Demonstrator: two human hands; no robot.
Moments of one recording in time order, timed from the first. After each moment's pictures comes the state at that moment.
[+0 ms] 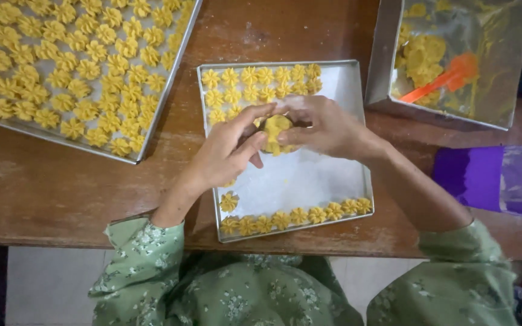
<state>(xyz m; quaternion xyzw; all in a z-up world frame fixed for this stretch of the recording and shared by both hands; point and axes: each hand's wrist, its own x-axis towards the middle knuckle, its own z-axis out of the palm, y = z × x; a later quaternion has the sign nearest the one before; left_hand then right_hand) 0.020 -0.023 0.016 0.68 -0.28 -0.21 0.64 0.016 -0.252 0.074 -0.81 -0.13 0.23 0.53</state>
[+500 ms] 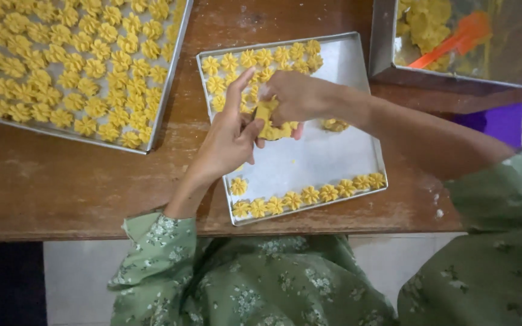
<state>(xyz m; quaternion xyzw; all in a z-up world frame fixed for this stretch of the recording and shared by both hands) 0.002 -0.021 0.042 0.70 -0.23 -0.24 0.63 0.036 -0.214 0.068 -0.86 -0.05 0.35 0.37</state>
